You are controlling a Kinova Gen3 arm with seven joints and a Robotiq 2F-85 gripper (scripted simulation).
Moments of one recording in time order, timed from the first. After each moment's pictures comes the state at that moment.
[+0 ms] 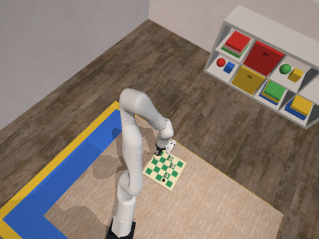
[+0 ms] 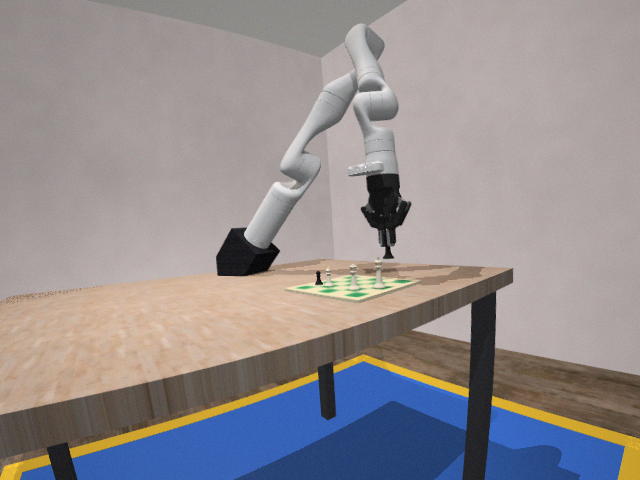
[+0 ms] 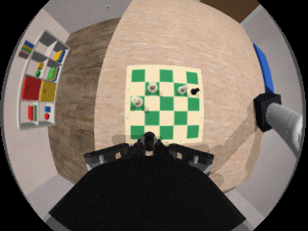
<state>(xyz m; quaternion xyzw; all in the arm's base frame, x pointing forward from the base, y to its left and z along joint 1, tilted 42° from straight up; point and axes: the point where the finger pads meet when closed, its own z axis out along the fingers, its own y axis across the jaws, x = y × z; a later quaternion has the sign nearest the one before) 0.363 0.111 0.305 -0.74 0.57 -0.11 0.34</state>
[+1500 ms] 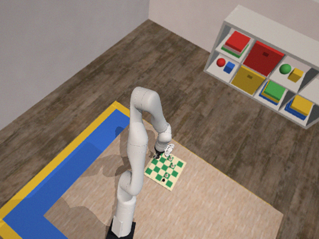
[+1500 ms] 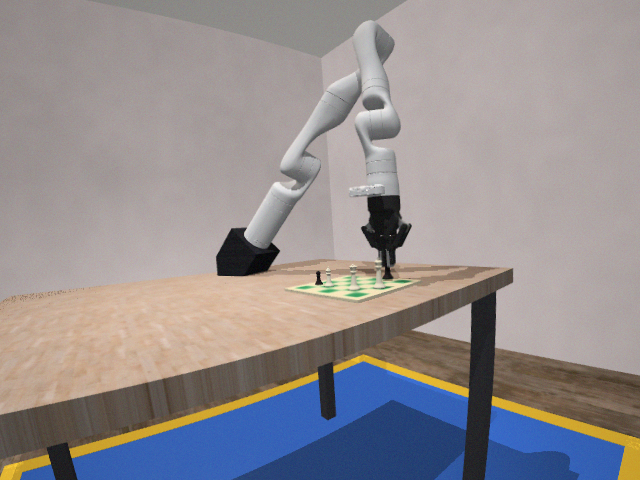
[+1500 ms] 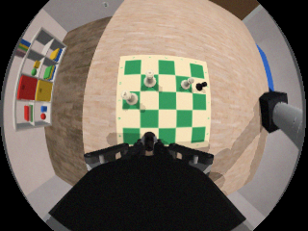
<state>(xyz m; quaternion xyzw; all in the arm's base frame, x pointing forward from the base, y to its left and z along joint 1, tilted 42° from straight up) 0.384 0.131 0.267 -0.74 0.57 -0.10 0.34</state>
